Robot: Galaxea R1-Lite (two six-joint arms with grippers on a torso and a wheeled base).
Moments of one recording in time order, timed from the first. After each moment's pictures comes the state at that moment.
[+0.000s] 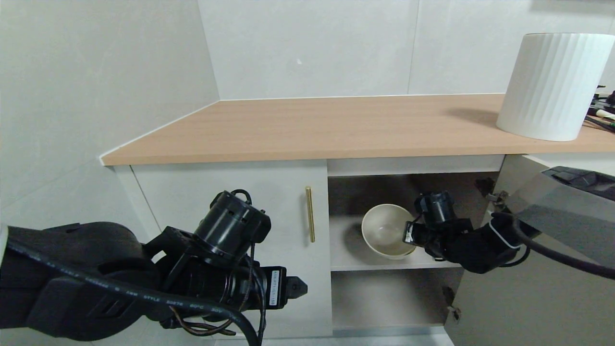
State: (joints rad) left arm -0.68 1.71 -0.89 0.12 0.10 -0.58; right arm 0.38 2.28 -1.09 -0.56 -0.34 0.47
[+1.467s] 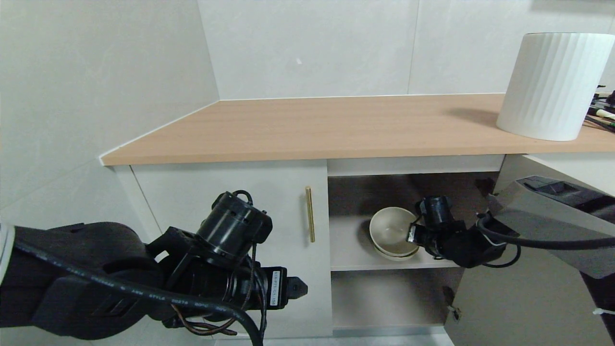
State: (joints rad) left arm -0.68 1.72 -0.89 0.12 0.10 -0.58; right arm 0.31 2.42 -1.22 -0.55 -0.35 0.49
